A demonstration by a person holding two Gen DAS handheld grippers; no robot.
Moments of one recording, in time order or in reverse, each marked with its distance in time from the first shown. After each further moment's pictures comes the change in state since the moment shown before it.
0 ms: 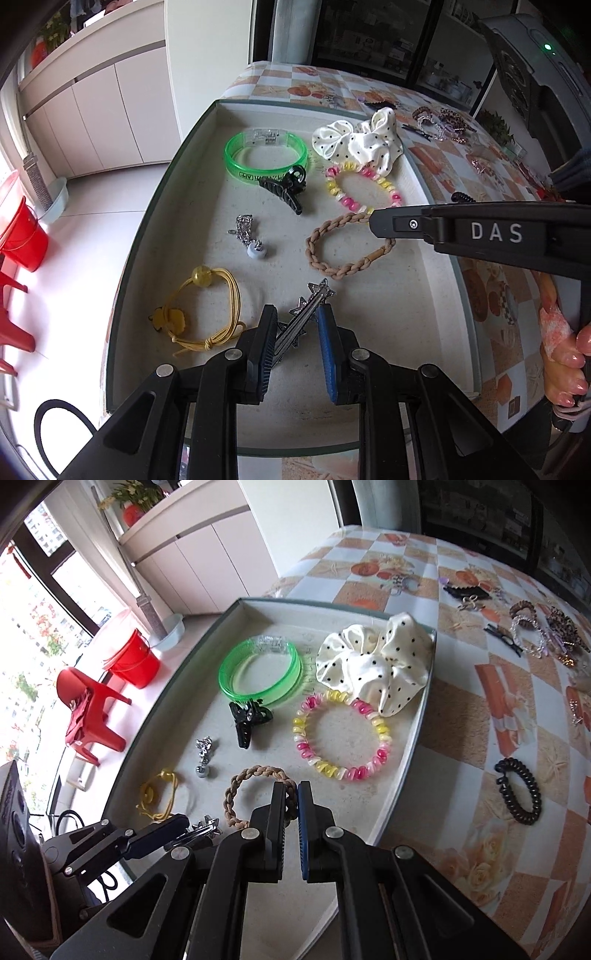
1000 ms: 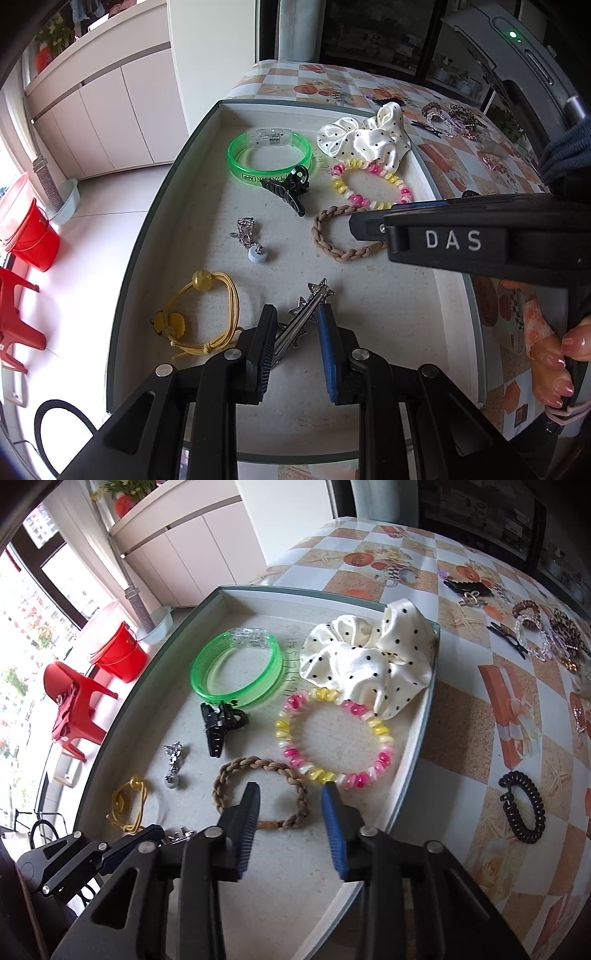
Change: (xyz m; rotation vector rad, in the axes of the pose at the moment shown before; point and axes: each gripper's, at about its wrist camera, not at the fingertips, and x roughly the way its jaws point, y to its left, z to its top) left arm 0.003 -0.007 0.004 -0.002 0.006 0.055; right arm 0.017 0.001 0.008 -0.027 0.009 -0.062
